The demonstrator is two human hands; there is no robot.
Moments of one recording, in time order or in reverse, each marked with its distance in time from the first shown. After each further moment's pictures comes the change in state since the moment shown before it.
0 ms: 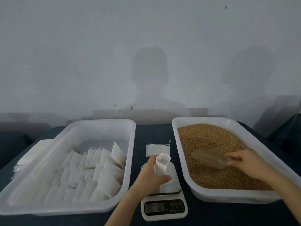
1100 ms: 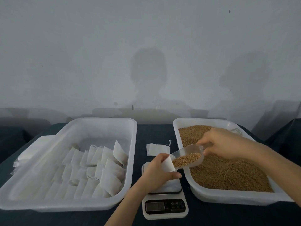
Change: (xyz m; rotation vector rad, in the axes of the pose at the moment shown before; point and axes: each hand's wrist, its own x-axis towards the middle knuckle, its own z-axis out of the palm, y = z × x) left_hand 0.014 0.004 0.005 -0.022 -0.095 0.056; right_hand -0.004 -0.136 -0.046 -0.345 -0.148 -0.318
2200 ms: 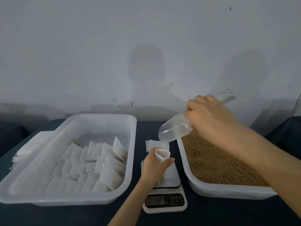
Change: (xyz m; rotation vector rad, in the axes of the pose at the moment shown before) left_hand -0.003 -0.001 0.011 -0.247 0.343 -0.038; right_hand -0.007 -0.076 -0.045 -0.655 0.471 -0.129
